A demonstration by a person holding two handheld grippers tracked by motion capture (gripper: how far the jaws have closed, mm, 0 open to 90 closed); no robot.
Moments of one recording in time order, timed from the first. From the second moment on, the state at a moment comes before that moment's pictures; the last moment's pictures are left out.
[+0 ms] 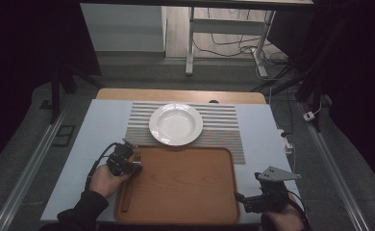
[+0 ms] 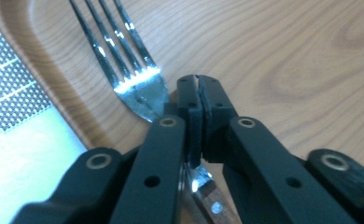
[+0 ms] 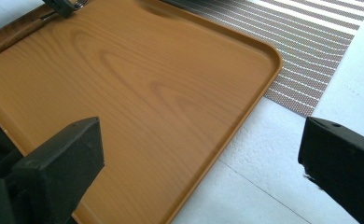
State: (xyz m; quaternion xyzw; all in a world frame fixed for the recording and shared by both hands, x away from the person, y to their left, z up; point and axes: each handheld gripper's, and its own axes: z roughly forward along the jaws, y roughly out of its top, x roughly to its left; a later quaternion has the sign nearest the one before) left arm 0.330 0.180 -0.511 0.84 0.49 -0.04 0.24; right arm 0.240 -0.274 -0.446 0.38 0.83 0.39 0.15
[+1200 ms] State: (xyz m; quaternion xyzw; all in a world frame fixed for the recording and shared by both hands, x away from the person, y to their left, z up) left arm 0.274 0.204 -0.463 0.84 0.39 0.03 0.38; right arm 0.240 -0.274 -0.445 0.38 0.82 0.39 0.15
